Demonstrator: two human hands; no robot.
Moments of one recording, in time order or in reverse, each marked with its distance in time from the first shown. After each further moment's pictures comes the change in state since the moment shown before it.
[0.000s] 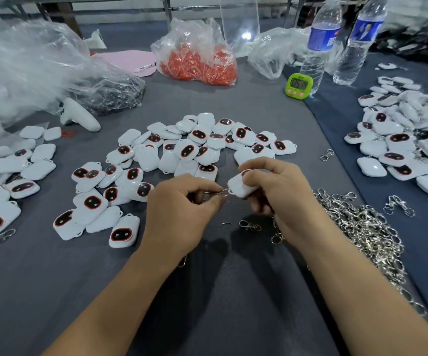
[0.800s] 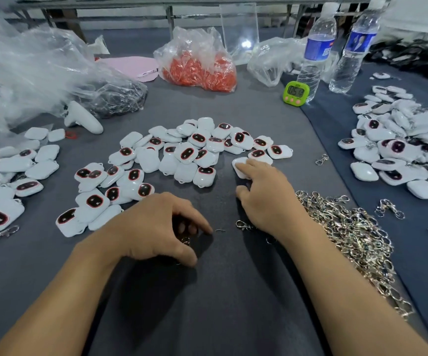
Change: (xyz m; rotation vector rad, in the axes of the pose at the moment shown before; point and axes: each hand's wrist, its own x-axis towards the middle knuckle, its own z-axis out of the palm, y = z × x) left_hand 0.016 -0.008 -0.054 0.289 -0.841 0.025; right_hand 0.014 0.015 -0.001 -1.066 0.049 -0.405
